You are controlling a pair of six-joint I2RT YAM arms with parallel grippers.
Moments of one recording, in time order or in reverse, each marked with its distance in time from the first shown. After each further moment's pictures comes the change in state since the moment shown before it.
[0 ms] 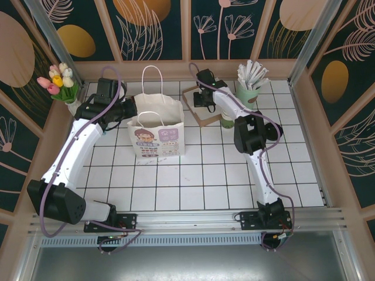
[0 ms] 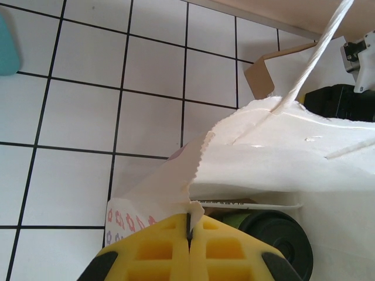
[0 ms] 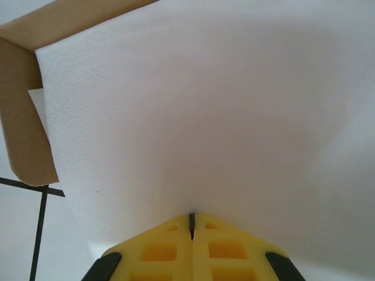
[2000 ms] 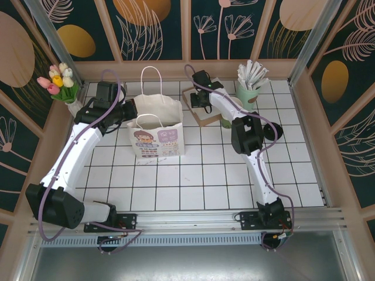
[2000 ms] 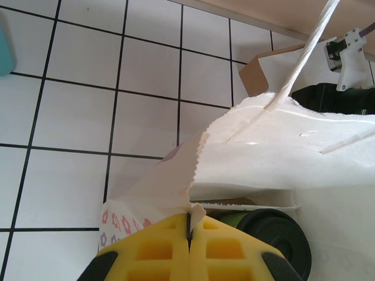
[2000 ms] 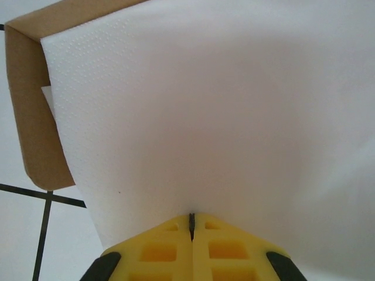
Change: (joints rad) left arm 0.000 -0.040 -0.062 0.048 0.011 0.000; right arm 0.027 0.023 0.027 -0.002 0.054 0.002
